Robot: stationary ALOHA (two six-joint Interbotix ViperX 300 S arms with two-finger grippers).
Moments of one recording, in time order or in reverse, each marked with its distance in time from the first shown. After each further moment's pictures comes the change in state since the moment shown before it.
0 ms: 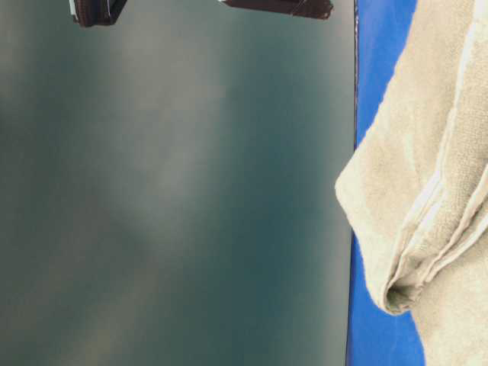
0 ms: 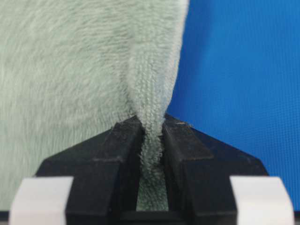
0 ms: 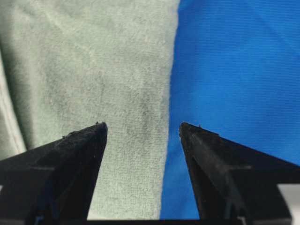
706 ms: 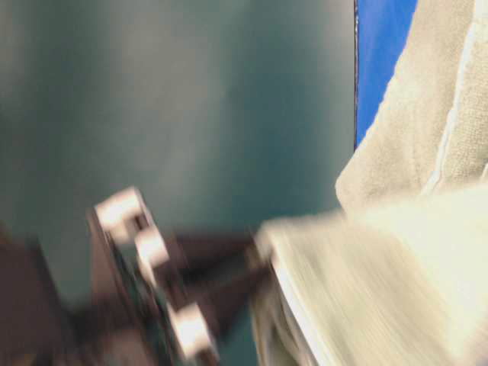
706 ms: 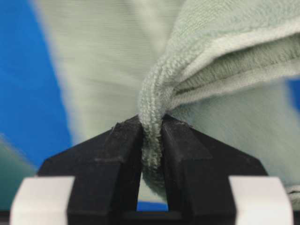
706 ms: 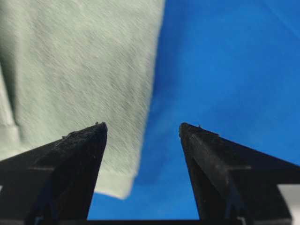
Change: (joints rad) left arm 0.407 0.064 -0.545 0.003 0.186 0.500; right arm 0.084 -0.144 0.094 0.000 0.106 -0.008
